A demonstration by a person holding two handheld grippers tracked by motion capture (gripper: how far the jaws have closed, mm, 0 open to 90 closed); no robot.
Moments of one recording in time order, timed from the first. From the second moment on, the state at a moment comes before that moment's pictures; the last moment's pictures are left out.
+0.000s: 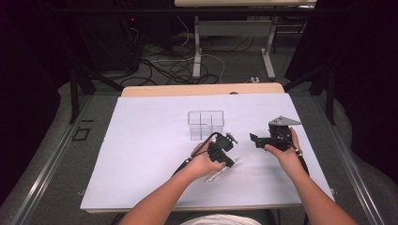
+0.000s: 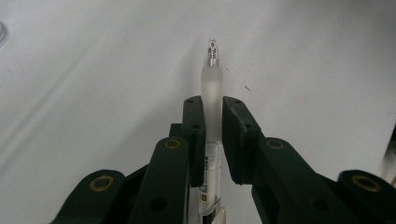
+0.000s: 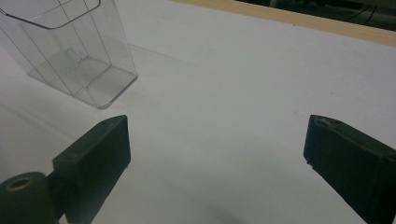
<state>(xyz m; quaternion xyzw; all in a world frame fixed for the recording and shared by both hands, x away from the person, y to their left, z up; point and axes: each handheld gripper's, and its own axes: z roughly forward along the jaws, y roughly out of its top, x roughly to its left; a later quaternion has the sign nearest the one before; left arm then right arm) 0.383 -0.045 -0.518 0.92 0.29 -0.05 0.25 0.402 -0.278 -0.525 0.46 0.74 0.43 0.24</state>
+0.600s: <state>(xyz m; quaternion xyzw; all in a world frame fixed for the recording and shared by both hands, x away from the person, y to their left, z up) 0.395 -0.021 -0.501 0.89 0.31 -0.03 0.32 0.401 -0.279 -0.525 0.46 0.74 0.43 0.24</state>
